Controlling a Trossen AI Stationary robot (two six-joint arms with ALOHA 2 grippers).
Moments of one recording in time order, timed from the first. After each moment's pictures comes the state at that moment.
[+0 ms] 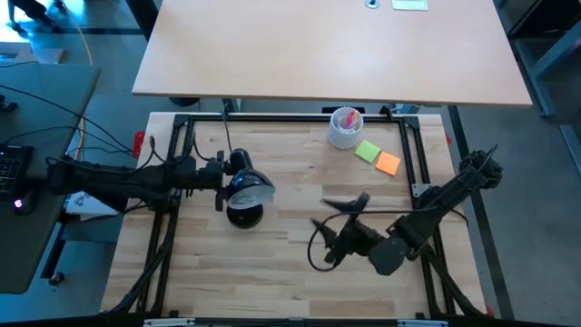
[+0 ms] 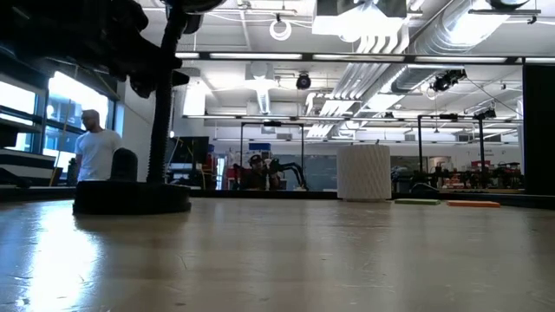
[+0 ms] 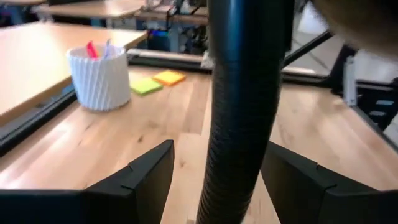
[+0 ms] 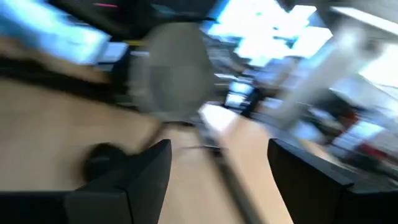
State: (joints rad) left arm 0.06 0.71 0.28 0.24 -0.04 -0.07; right arm 0.66 1.56 1.30 -0.06 1.14 -0.32
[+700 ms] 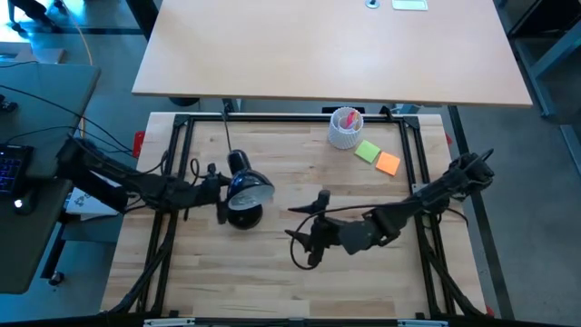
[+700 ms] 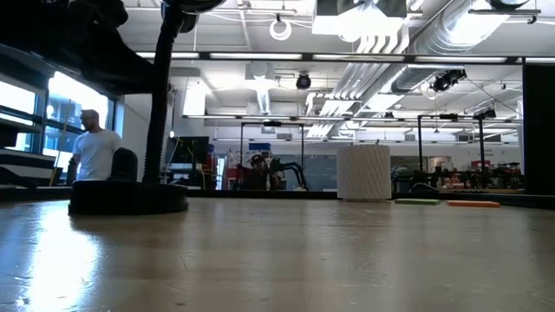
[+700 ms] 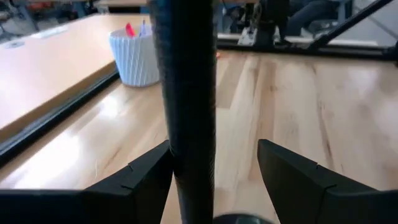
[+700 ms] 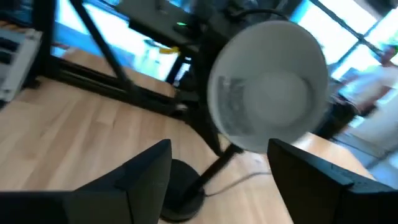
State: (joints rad) left arm -0.36 0.75 0.28 0.13 -0.65 -0.17; right arm 0.49 1.65 1.29 0.09 0.70 -0.33
